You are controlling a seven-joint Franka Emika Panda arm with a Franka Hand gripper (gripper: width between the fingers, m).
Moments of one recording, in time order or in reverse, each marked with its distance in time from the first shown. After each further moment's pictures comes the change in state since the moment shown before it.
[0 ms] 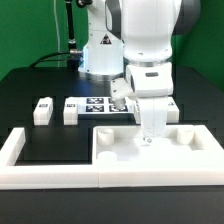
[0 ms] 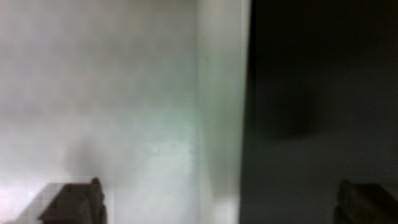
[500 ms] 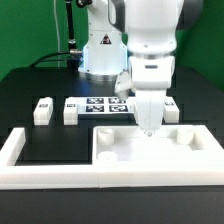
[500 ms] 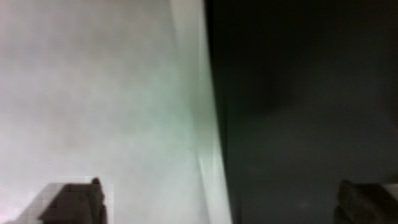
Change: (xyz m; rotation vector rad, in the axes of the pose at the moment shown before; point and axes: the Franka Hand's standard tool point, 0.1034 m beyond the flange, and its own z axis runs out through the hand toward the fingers) arm 0.013 -0.004 -0.022 -0.029 -0.011 0.170
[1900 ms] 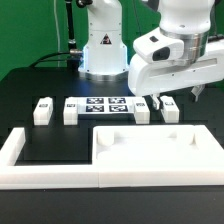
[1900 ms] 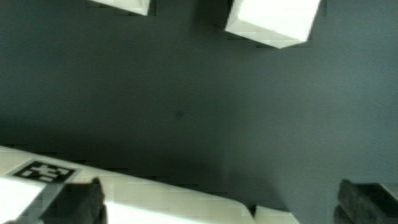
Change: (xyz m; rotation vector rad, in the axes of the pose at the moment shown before) arm 0.047 -0.039 -0.019 0.105 -0.097 1.141
